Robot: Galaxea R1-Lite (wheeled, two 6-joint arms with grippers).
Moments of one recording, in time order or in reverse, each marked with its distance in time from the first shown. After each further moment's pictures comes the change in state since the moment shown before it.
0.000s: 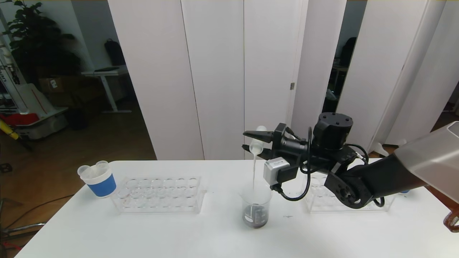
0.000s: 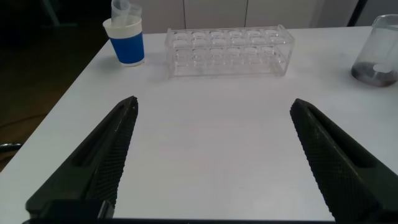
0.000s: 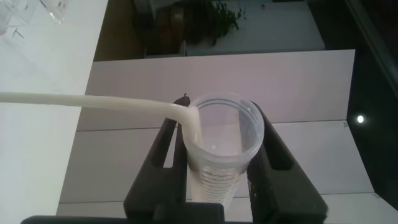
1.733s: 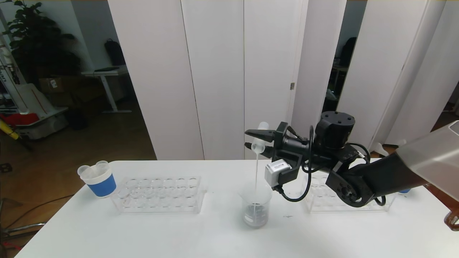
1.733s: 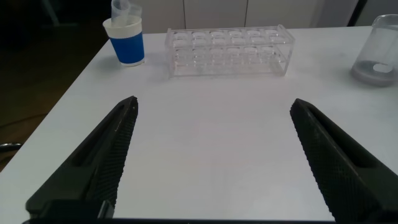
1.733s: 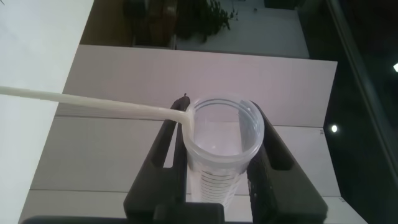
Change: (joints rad) left arm 0.000 0.000 0.000 0.000 0.000 0.000; right arm -0.011 -0.001 -0.003 0.000 -0.001 -0.119
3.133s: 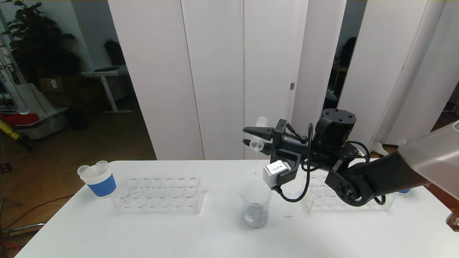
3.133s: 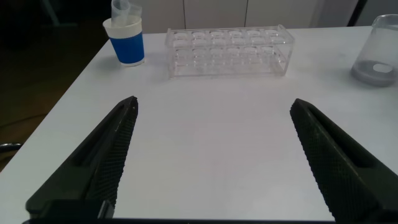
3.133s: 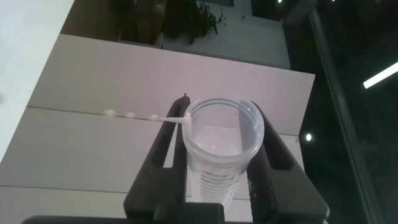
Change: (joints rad) left arm 0.000 0.000 0.000 0.000 0.000 0.000; right arm 0.011 -0.008 -0.012 -0.007 -0.001 -0.089
